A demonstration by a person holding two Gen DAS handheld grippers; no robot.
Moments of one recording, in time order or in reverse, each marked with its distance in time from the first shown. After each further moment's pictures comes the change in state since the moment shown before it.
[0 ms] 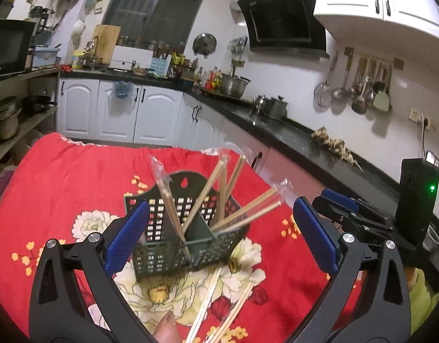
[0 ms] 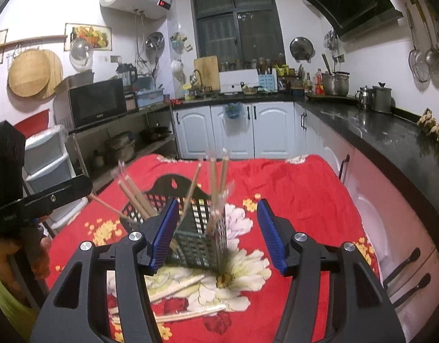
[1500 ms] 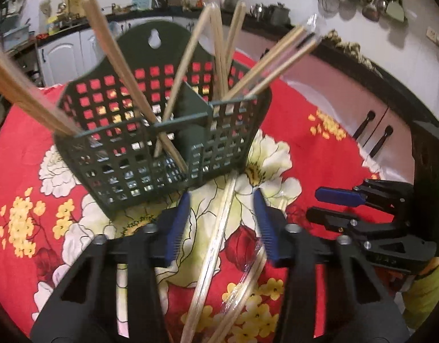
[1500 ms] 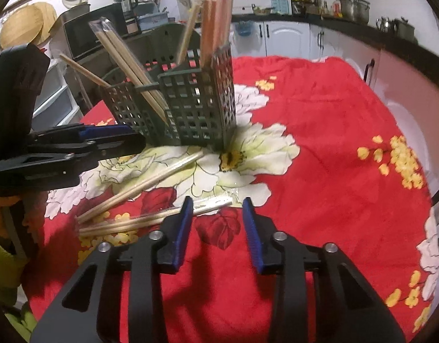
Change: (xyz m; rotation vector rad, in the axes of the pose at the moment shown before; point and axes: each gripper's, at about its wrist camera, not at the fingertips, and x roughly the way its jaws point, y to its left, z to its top) left arm 0.091 -0.012 -0.088 0.143 0.424 0.060; right arm 0.069 -0.012 -0.118 0.029 0.396 0.084
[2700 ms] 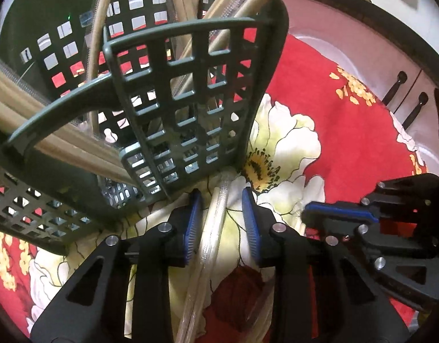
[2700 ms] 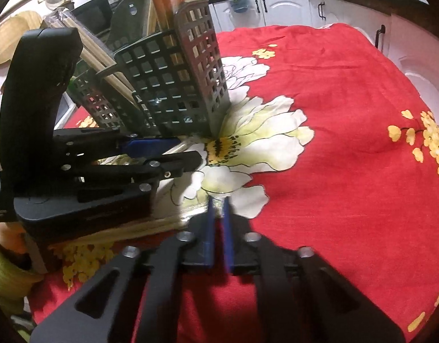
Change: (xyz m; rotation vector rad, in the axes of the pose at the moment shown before) left arm 0.096 -0.013 0.009 0.082 0.166 0.050; right arm 0.045 -0.017 0.008 0.062 0.086 0.044
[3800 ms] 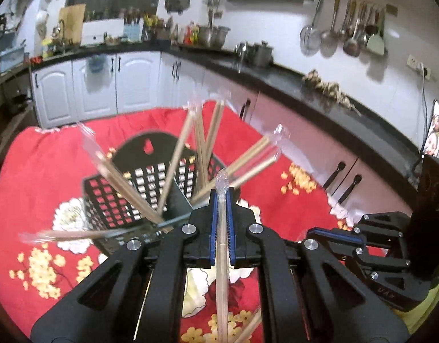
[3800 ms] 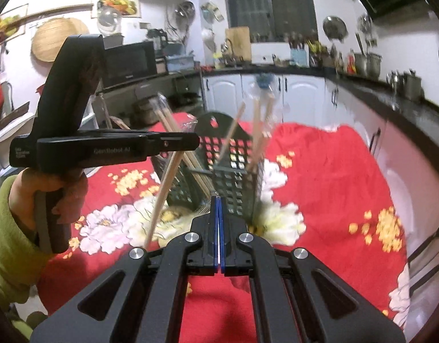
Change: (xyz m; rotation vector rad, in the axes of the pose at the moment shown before) left arm -0.161 0.034 0.013 -0.080 -0.373 -0.131; right arm -0.135 0.075 0.018 -0.216 -0.358 0.003
